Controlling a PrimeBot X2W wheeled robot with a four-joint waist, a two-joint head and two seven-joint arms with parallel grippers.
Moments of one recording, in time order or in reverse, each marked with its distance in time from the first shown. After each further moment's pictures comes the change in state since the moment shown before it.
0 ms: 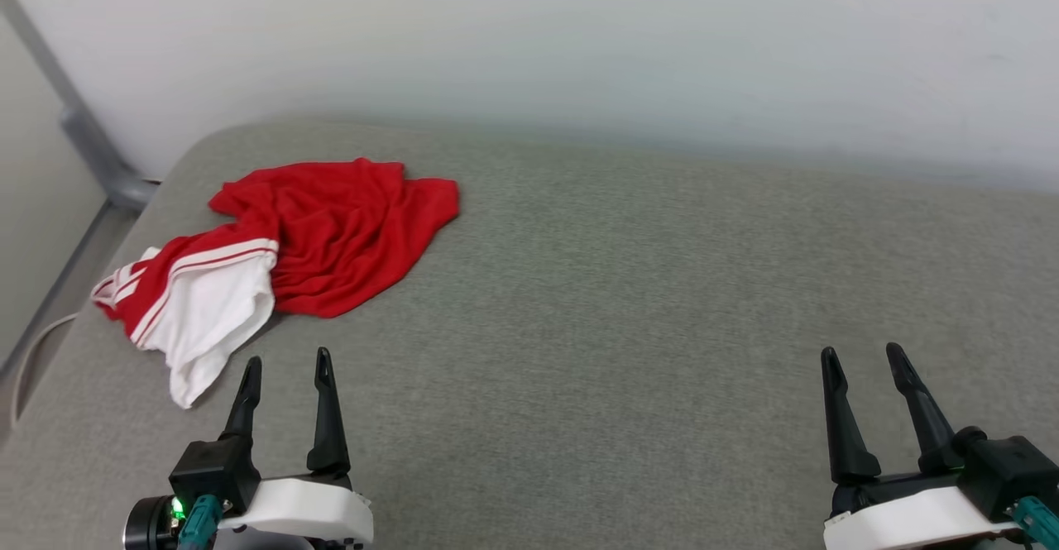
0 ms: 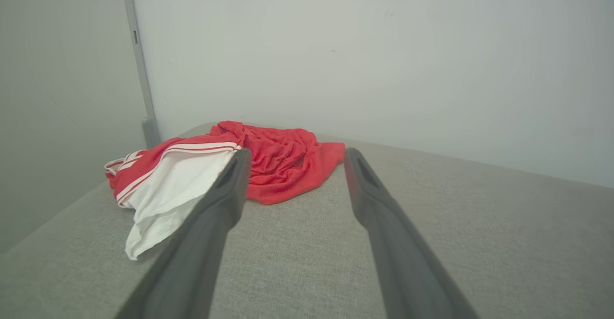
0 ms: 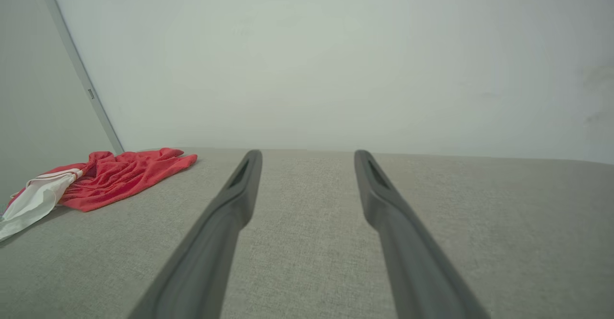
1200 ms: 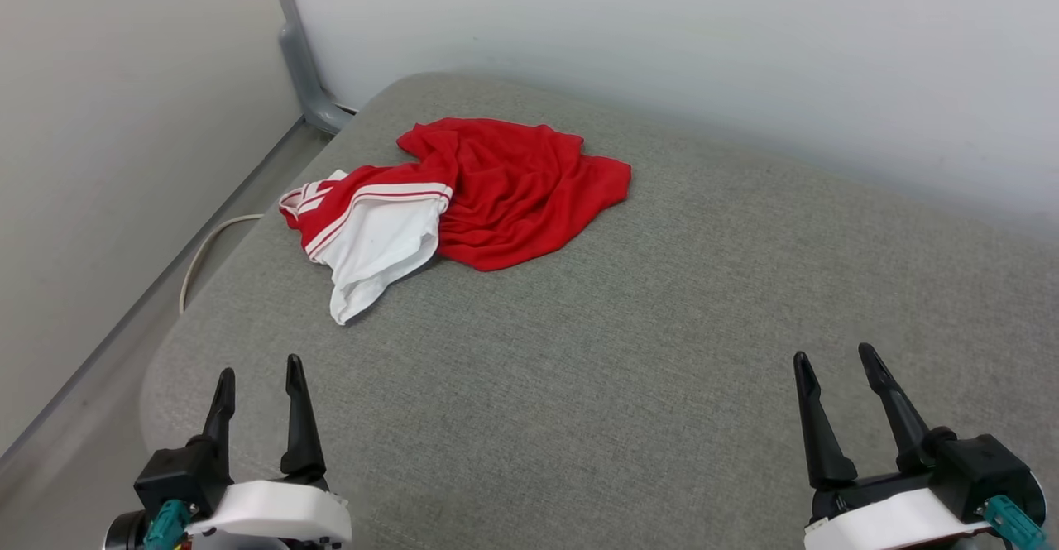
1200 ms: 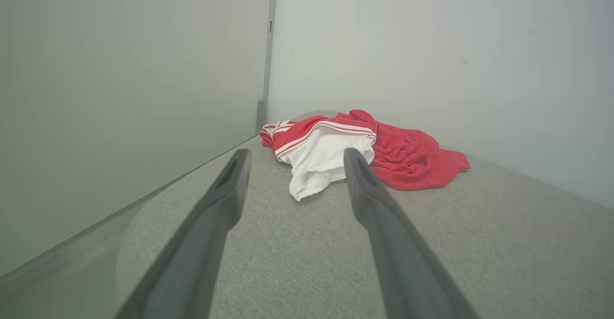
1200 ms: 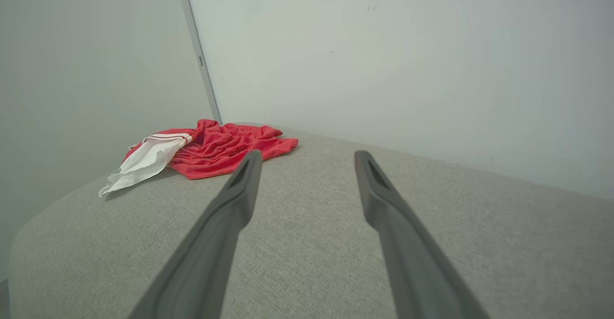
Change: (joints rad) left arm 0.007 0.000 0.050 0.017 -0.059 -0.006 0.000; right arm -0.001 0.000 0.041 0.002 -0.042 0.000 0.000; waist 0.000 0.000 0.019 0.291
